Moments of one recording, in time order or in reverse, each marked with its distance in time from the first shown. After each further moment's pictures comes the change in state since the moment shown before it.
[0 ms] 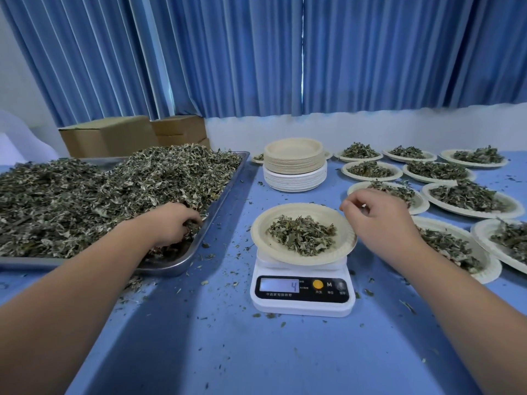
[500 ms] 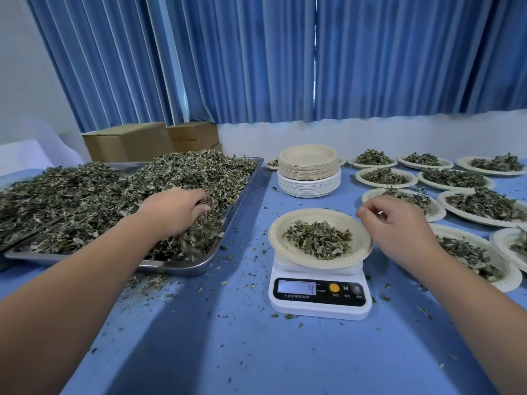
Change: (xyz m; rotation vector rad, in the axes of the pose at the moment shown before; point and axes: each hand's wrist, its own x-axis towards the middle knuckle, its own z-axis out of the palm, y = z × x) left_hand -0.031 -0.003 -0.032 0.091 0.295 -0.038; right_hand -0.002 -0.004 -0.003 -0.012 -0.017 0.018
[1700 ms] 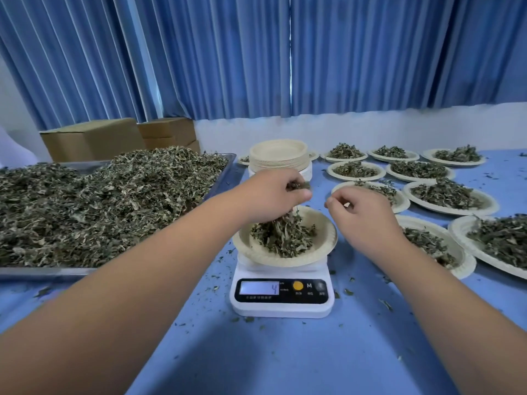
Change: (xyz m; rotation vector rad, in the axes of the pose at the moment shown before) left_hand 0.024 0.192 -0.043 -0.685 -0.043 0.281; right_hand 0.005 0.007 0.000 0.016 0.057 -0.033
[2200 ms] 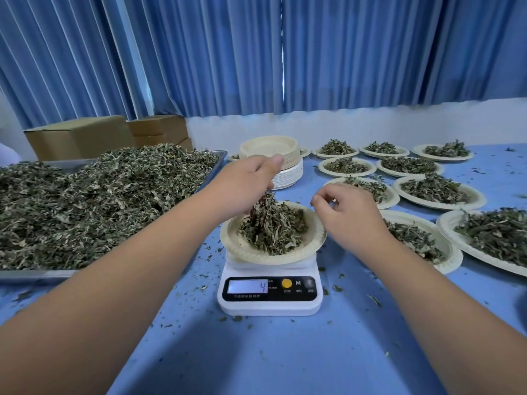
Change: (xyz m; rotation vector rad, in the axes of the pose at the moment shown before) left_hand -0.008 -0.008 -0.006 -0.272 0.173 -0.085; right_hand 0.001 -0.001 0.002 -0.036 -0.044 -0.012
